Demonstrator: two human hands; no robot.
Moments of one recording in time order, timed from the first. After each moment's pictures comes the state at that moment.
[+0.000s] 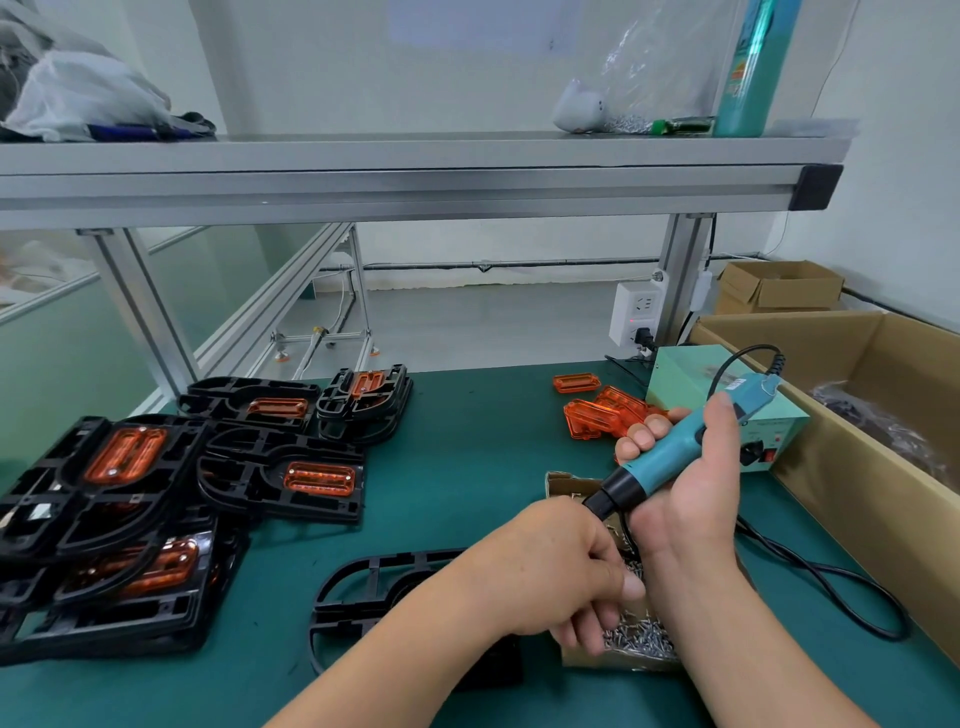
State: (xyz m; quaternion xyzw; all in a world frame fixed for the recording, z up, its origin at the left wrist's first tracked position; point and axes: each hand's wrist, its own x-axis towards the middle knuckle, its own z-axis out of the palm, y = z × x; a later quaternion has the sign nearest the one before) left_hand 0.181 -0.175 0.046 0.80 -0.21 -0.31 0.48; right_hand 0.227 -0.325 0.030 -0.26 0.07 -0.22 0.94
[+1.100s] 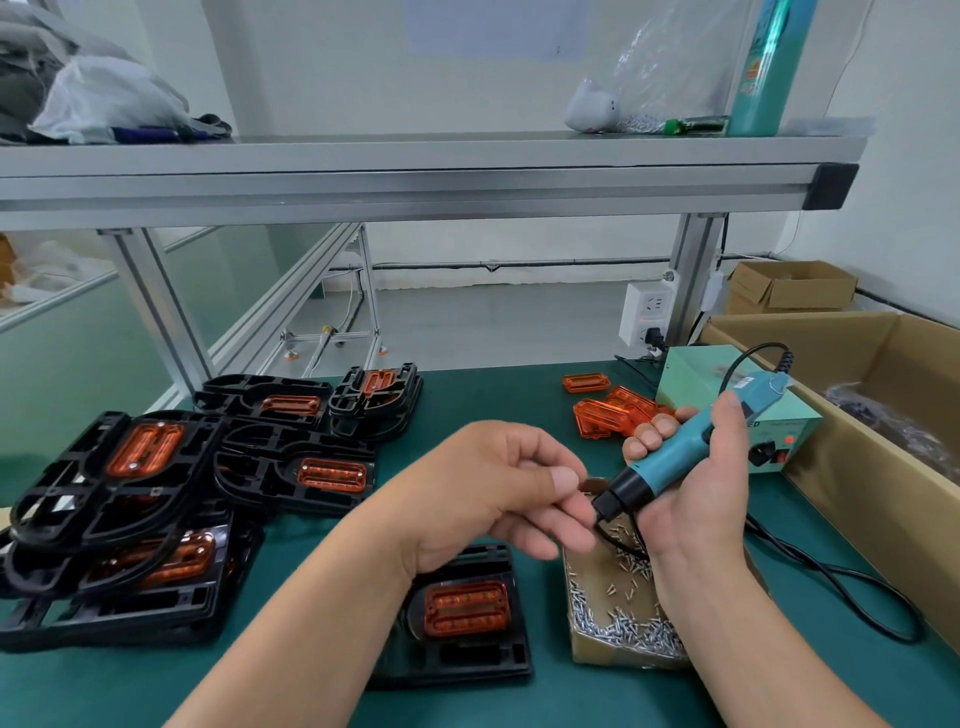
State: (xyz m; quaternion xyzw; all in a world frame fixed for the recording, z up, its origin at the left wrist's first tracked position) left_hand 0.198 -0.117 0.092 0.65 -0.20 -0.28 0.67; right_hand 0.224 -0.322 0.031 -0.27 0.07 -0.22 0.94
